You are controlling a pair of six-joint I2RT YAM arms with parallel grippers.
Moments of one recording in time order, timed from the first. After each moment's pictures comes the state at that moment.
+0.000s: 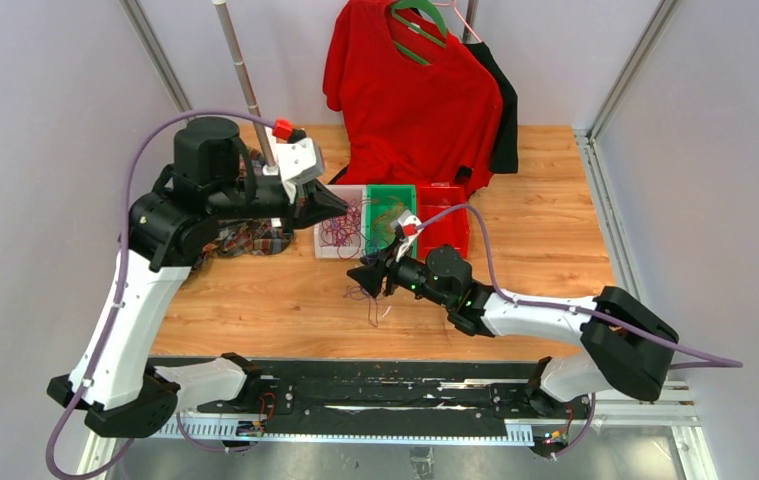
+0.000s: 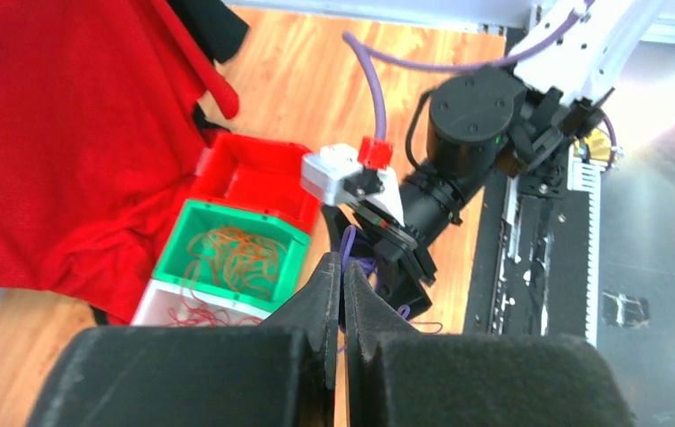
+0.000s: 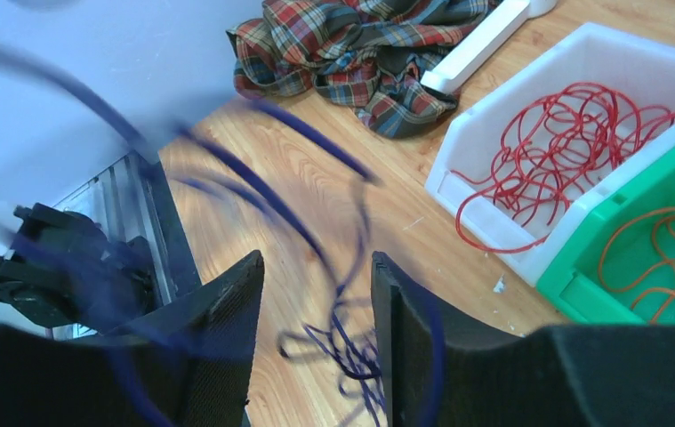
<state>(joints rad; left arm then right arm) -0.51 1.17 1.72 -0.94 0.75 0.38 0.99 1.38 0.64 0.69 -0.09 0.34</state>
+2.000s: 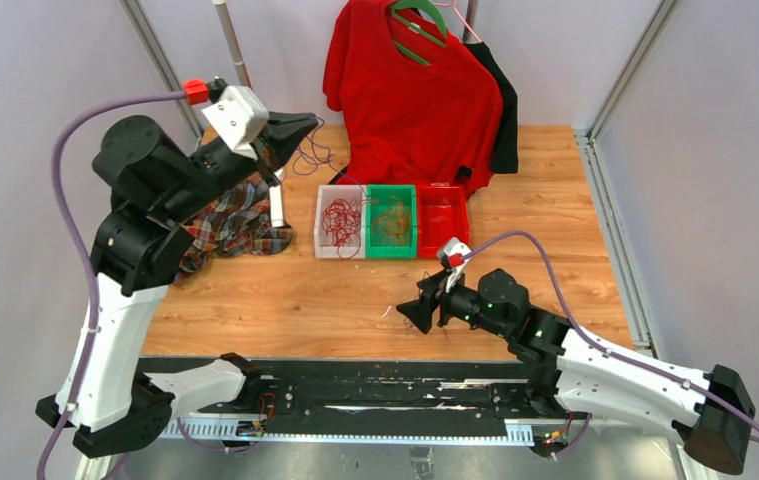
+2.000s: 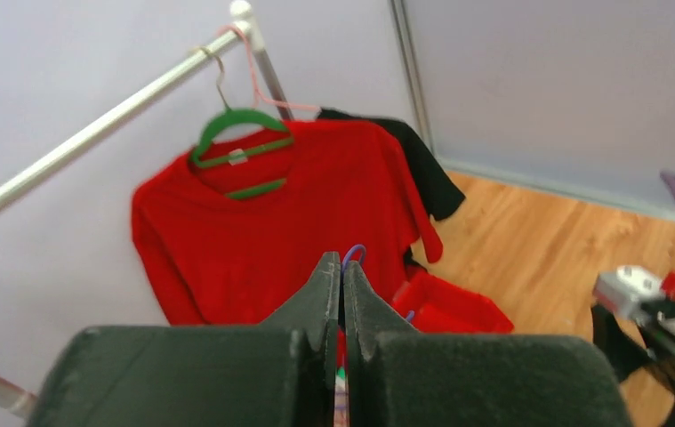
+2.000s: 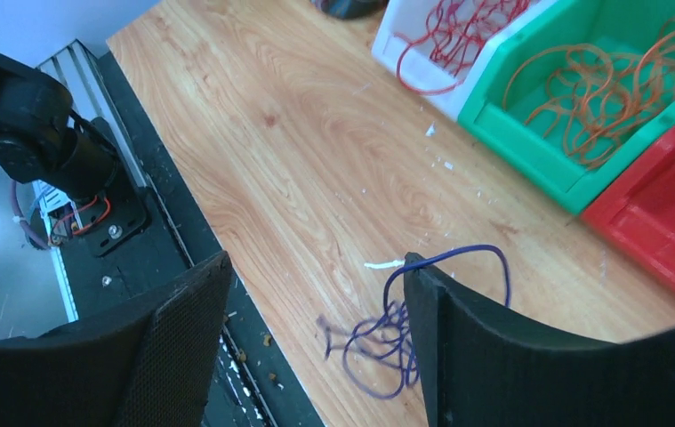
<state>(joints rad) -0.51 1.11 1.80 -0.49 0.37 0.26 1.00 0.79 0.44 0.13 -0.03 0.25</state>
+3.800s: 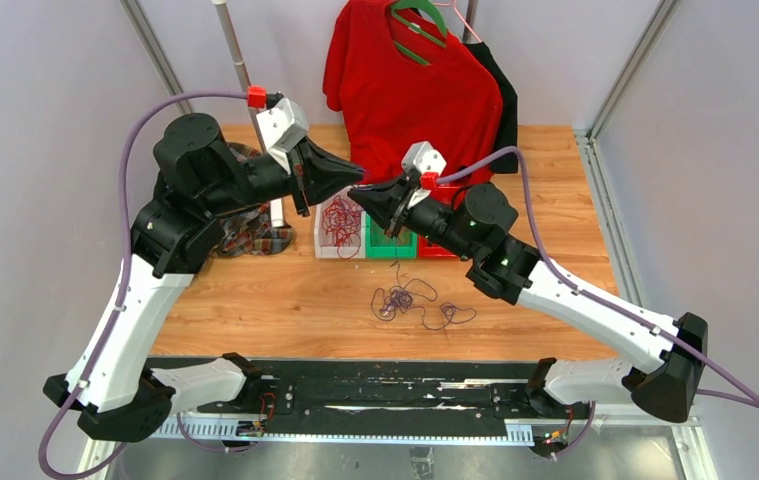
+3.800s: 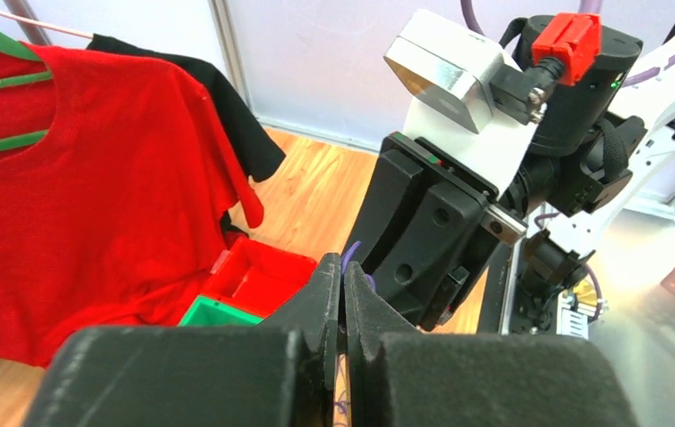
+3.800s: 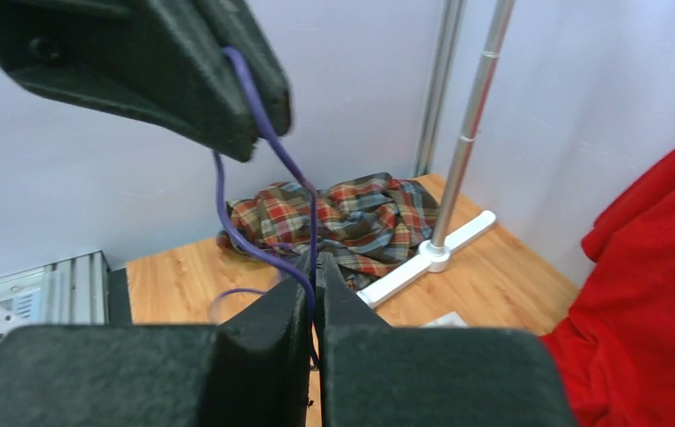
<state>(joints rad) -0.57 1.14 1.68 -0.53 0.65 0.04 0.97 1.23 1.15 0.29 -0.14 -0.03</state>
